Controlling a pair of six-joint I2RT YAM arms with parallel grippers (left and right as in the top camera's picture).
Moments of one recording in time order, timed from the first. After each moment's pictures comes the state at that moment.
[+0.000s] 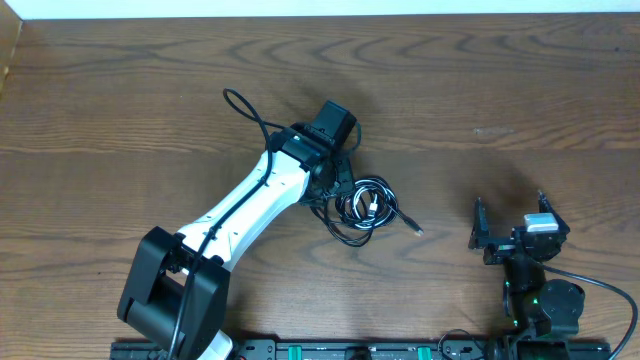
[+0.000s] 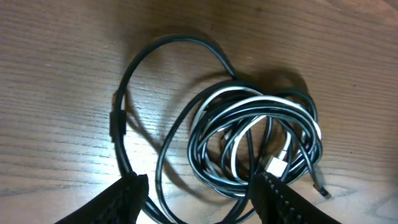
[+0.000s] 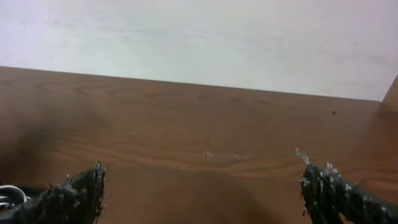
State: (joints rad) left arm -0.57 1.74 1.26 -0.85 0.10 -0.76; right arm -0.02 0.01 0.01 -0.05 -0.07 -0.06
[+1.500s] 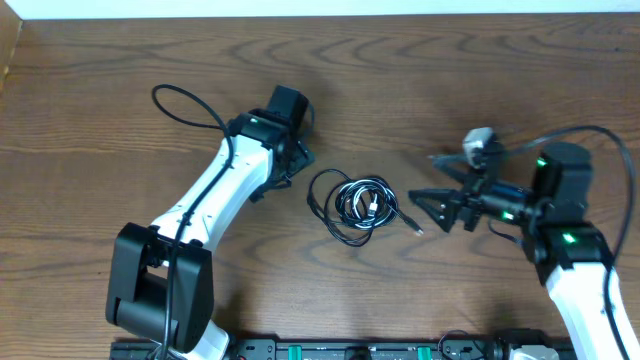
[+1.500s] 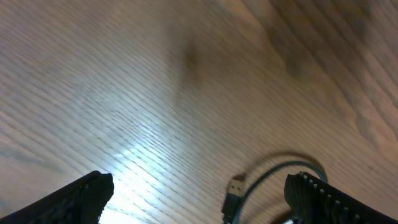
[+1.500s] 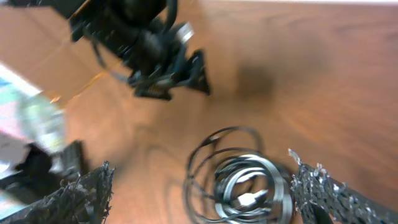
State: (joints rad) left arm -0.37 1.74 1.26 -0.92 -0.13 -1.00; right arm 0.02 1.05 0.69 -0.27 -1.02 -0.06
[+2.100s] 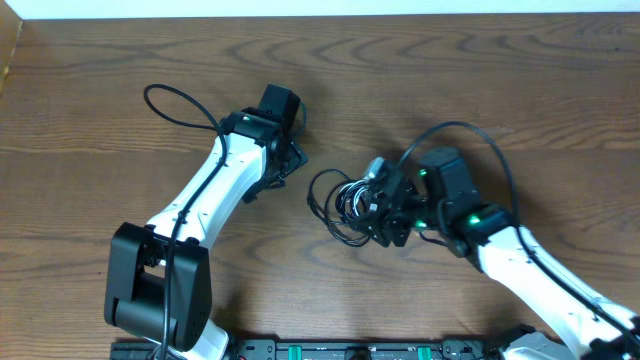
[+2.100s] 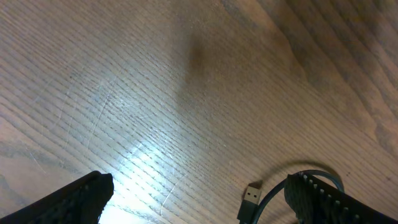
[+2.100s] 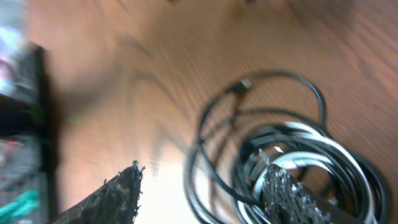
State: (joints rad) left arm -0.33 1.74 1.26 -0.94 -0.14 -0.97; right arm 0.50 1.35 0.69 -0.17 -0.63 -0.17
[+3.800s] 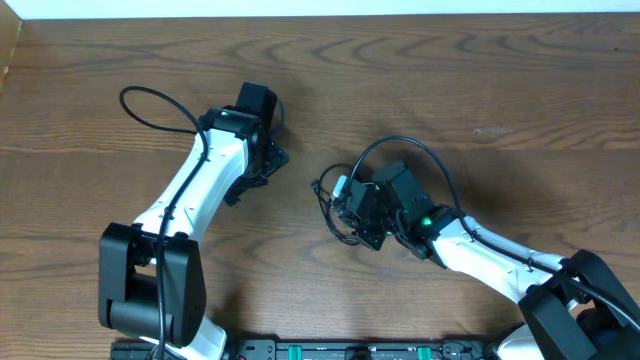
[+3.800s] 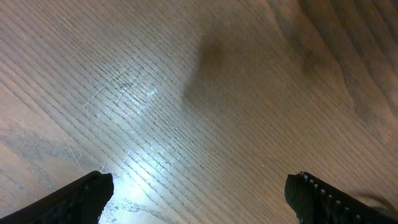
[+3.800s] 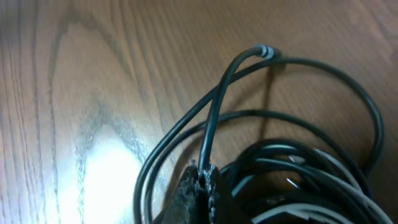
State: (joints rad) left arm -0.24 1.74 1.26 -1.00 -0.14 -0.96; right arm 0.65 1.59 0.69 0.01 -0.39 -0.30
